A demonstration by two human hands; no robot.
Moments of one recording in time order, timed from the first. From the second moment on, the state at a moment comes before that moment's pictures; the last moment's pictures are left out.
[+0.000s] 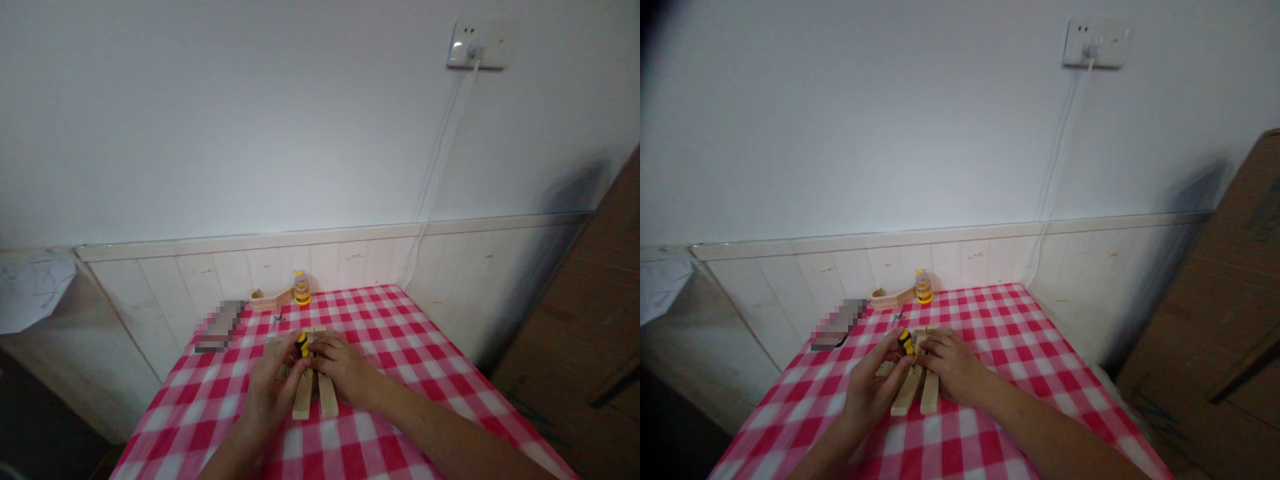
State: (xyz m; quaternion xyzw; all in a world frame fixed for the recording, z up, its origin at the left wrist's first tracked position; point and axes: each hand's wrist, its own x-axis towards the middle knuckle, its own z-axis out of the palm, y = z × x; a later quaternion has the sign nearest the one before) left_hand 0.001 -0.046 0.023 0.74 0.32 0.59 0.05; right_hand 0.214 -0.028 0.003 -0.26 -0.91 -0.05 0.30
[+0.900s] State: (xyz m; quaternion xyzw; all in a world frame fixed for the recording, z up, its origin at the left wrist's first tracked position) left_hand -0.002 -0.043 0.015 0.76 0.28 0.58 0.05; right_hand 0.212 -0.030 0.007 -0.27 -0.92 -0.04 0.29
